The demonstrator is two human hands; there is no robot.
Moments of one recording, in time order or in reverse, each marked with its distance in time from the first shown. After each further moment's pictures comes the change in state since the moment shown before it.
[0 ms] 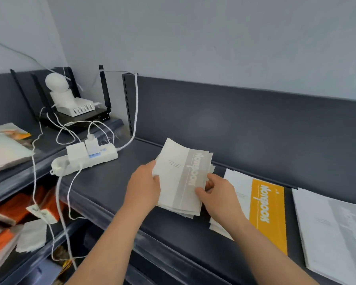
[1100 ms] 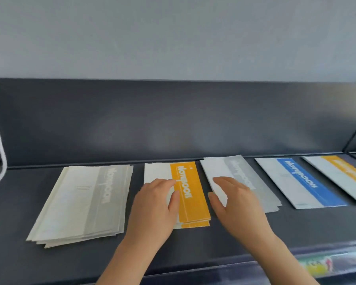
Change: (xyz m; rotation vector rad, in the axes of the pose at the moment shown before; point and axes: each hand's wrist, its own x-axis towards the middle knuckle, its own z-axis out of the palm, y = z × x) left_hand -0.064 0.102 0.068 -0.051 -0.343 0.616; right_hand -0.114 0.055 -0.103 -0.499 0.421 0.222
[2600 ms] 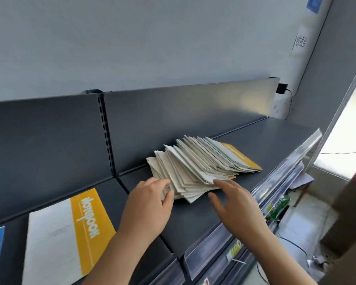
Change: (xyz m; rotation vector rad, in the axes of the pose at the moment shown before) left_hand 0.099 0.549 0.392 -0.215 -0.262 0.484; right_hand -0.054 0.593 -0.297 -0.170 0.251 0.525
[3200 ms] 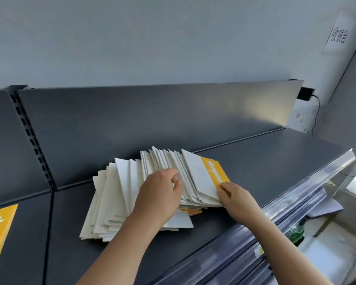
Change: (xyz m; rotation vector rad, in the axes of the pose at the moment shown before) left_hand 0.137 0.113 0.134 -0.096 0.027 -0.168; right_hand 0.177 0.203 0.008 0.029 -0.279 0.038
